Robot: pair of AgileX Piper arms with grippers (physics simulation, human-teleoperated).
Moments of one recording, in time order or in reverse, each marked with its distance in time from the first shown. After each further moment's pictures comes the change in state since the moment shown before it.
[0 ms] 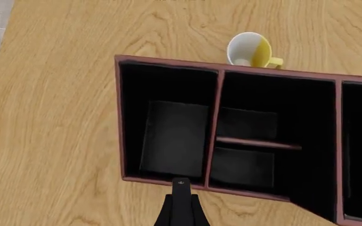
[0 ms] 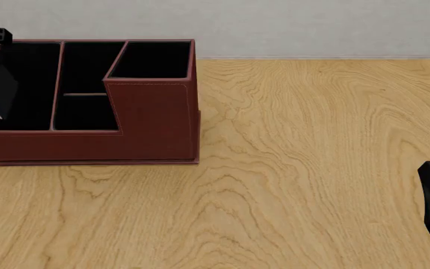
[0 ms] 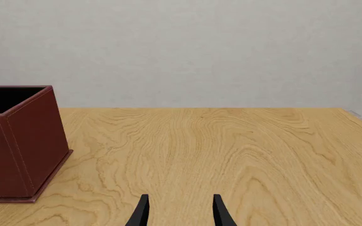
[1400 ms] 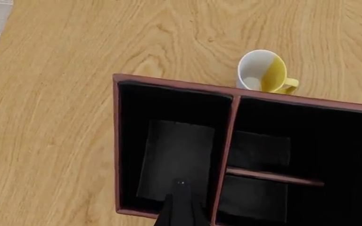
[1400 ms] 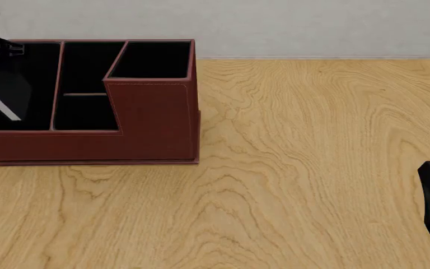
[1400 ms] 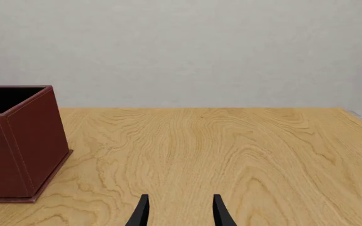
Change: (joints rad) left arm 0.013 0.128 0.036 -0.206 -0.018; right arm 0.000 0.000 0.000 0.000 0.000
